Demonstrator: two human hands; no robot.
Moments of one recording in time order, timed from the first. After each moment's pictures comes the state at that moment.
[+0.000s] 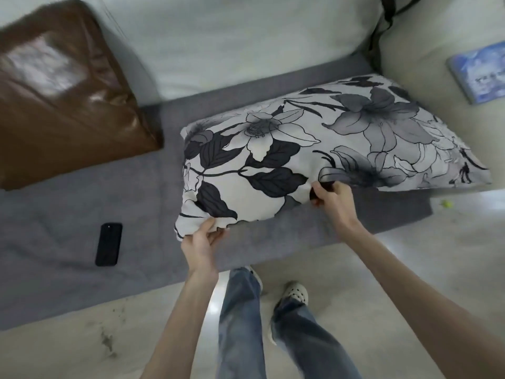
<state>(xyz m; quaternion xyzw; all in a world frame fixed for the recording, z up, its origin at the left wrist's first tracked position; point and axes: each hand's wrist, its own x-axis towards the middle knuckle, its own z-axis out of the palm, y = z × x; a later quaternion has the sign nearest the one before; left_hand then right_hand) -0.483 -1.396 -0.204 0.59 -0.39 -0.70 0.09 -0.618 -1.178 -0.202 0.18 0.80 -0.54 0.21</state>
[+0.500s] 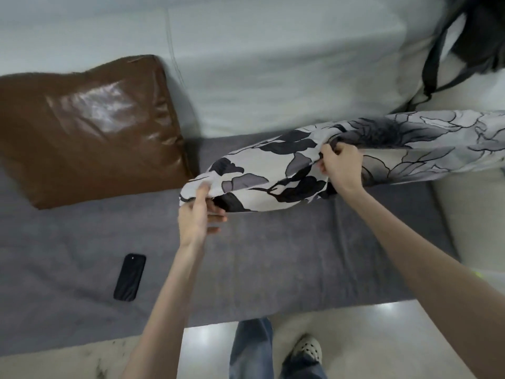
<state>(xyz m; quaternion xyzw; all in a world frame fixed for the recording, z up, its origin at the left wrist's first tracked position) -0.599 -1.554 -0.145 0.52 -0.57 -0.63 0.04 -0.785 -1.353 -0.151 0.05 0.89 -0.46 0.08</state>
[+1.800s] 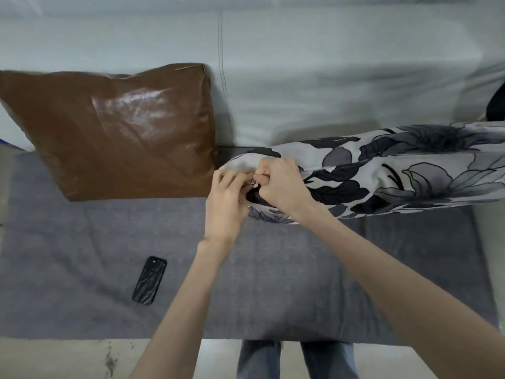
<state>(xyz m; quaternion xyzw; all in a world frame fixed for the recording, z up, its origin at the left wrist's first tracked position) -0.656 -1.626 -0.157 0.21 -0.93 -0.26 0.15 -0.761 -1.540 -0.127 -0.31 0.88 -0.29 0.20</state>
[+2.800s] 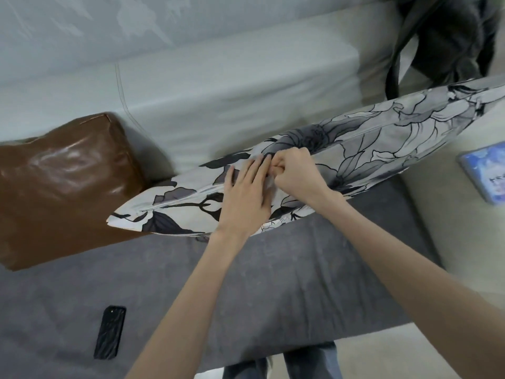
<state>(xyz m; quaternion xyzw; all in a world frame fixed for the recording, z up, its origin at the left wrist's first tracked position) -0.792 -1.459 -0.130 0.03 -0.99 -0.13 0.01 -0.882 -1.349 -0.104 -0.21 0.92 -0.30 0.13</state>
